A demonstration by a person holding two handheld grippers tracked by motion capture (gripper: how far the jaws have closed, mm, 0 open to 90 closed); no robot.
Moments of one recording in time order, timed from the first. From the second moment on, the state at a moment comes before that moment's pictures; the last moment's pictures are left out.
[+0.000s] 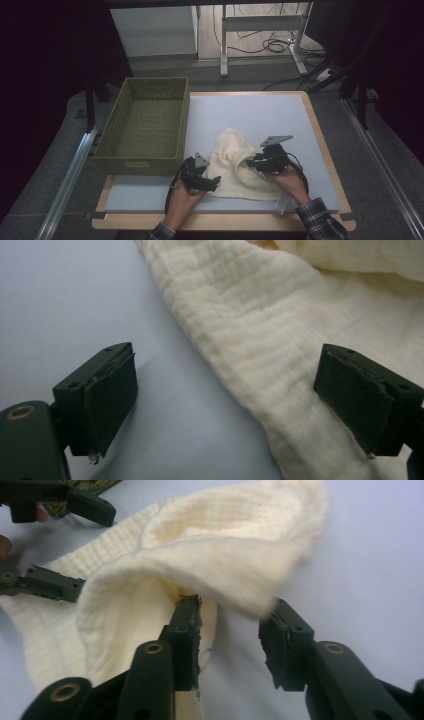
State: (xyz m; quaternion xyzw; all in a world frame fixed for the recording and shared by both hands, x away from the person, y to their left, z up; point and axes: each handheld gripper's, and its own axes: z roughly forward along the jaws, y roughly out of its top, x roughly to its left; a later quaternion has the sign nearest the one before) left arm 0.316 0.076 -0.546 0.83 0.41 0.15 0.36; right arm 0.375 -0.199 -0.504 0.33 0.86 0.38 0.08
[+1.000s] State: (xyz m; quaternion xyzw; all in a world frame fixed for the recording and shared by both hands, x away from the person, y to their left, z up) left arm 0.316 0.075 -0.546 0.83 0.41 0.15 0.36; right arm 0.412 -0.261 -0.480 0.40 0.83 0.33 0.21
